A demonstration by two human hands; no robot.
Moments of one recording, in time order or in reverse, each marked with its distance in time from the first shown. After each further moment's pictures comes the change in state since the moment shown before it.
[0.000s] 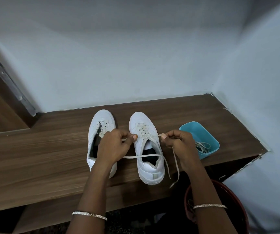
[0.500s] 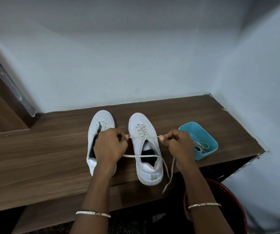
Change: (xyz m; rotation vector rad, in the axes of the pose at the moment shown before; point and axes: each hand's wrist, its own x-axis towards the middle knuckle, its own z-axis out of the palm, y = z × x) left_hand -0.003 0.004 0.002 0.092 0.245 -0.137; right_hand 0.001 -0.003 0.011 -0.140 0.160 -0.026
